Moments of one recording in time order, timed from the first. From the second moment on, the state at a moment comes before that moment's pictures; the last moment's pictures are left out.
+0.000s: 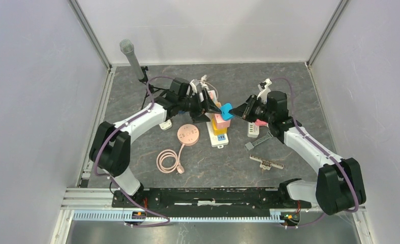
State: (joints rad) left arm -0.52 1.65 1.19 -0.24 0.58 -0.90; right arm 0.28 1.26 0.75 0.08 -0.49 0.80
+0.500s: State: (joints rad) left arm -0.58 1.71 1.20 -0.18 0.53 -0.97; right arm 0.29 1.26 0.75 0.09 -0.49 0.77
